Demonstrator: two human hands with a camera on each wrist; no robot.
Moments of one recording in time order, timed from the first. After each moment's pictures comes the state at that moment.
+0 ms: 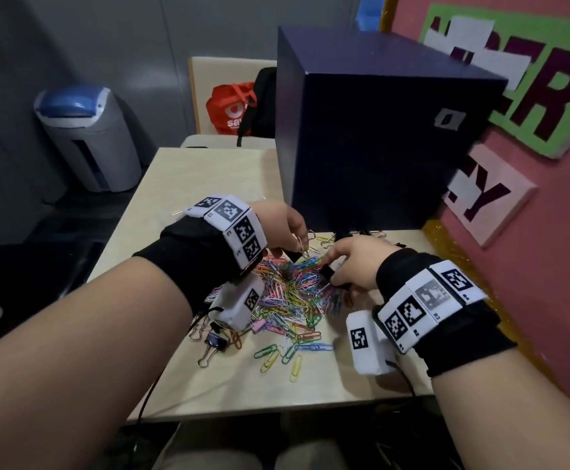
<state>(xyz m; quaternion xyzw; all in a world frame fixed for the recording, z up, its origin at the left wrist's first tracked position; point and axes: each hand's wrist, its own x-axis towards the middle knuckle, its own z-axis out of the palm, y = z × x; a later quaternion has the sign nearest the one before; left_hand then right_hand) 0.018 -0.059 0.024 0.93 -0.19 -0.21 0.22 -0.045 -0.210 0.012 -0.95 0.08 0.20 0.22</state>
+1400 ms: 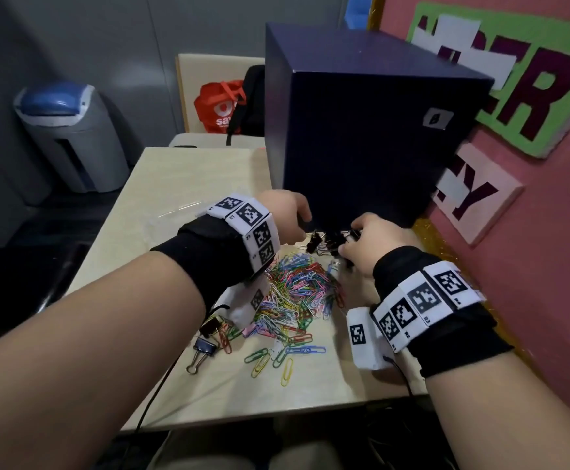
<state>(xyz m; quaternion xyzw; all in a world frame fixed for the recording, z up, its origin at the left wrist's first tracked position) 0.024 -0.084 0.024 0.96 -0.22 -0.10 0.16 -0.041 -0.227 0.015 -0.96 0.21 0.04 0.20</state>
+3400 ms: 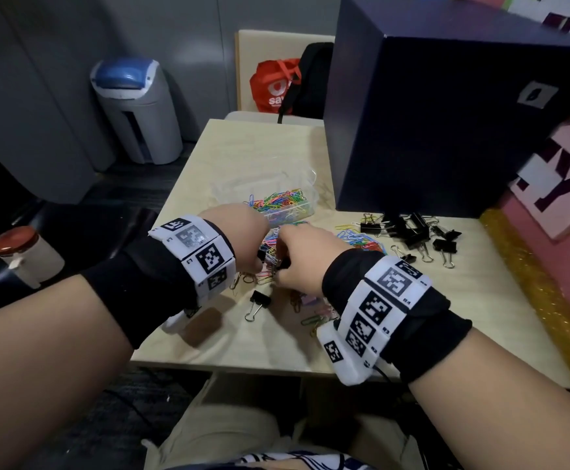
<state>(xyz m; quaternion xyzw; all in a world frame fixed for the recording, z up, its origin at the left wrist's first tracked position) -0.032 0.033 0.003 0.96 -0.18 -0.13 -0.15 -0.065 -0.091 -0.001 -0.97 -0.17 0.13 0.12</state>
